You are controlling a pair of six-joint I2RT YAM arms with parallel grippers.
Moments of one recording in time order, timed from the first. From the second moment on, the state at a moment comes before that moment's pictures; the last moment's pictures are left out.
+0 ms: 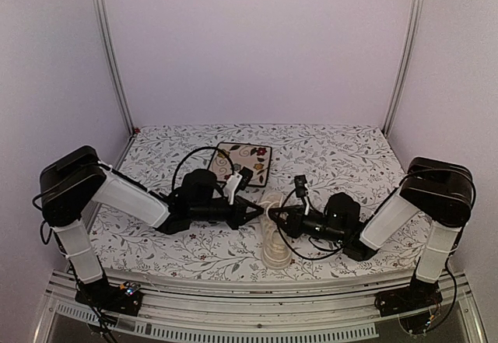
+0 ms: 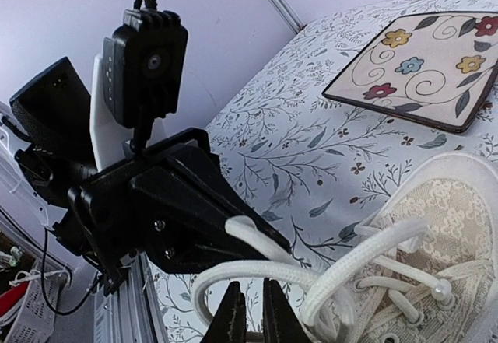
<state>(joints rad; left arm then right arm) -0.90 1.83 0.77 0.67 0.34 -0.34 0.93 1.87 0.49 1.28 -0.17 0.66</state>
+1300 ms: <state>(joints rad) -0.90 1.56 0.66 0.24 0.02 -0.51 0.86 1.68 0.97 0.00 0.01 0.87</state>
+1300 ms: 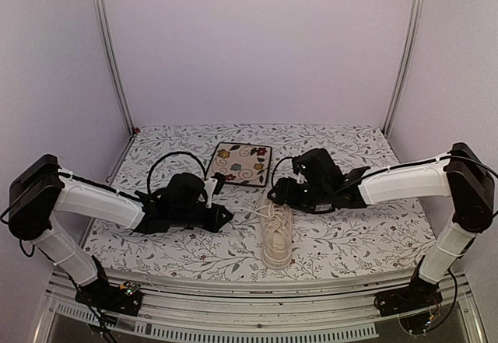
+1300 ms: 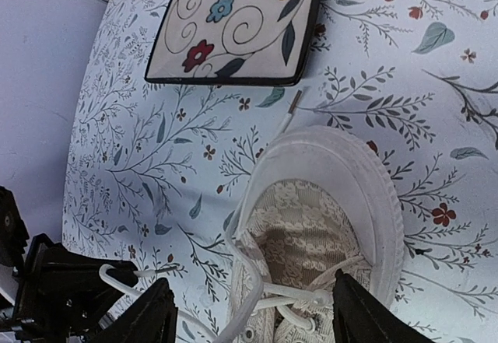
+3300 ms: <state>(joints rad) -0.69 1.87 1.01 0.20 0.29 -0.40 1.06 1.78 0.86 0.34 -0.53 0.26</state>
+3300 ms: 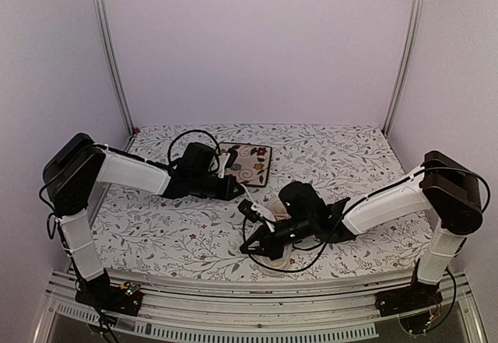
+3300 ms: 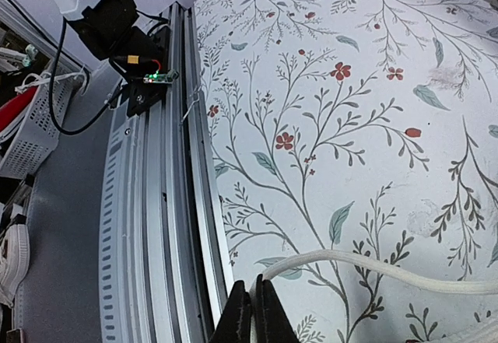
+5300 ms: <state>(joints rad) -0.91 1.59 0.75 0.33 0.31 -0.33 0.83 1.55 0.95 0.04 -0.26 0.29</state>
